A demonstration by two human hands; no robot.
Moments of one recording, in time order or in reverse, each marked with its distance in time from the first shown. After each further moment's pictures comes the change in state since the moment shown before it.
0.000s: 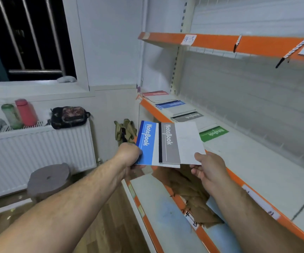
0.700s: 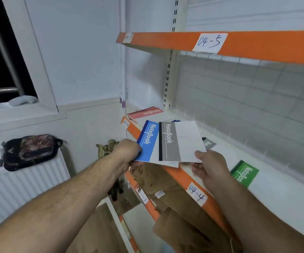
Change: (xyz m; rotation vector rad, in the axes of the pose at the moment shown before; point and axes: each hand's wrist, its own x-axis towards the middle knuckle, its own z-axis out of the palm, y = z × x) left_hand 0.276 0.126 0.042 0.109 -0.108 0.036; right_hand 0.241 -0.069 0.098 0.057 0.126 0.003
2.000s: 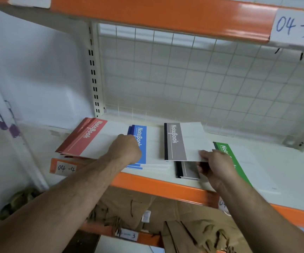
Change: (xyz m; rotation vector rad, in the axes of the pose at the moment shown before) left_hand 0.219 0.068 0.071 1.113 -0.524 0.797; right_hand 0.065 0.011 0.066 0.202 0.762 -0.079
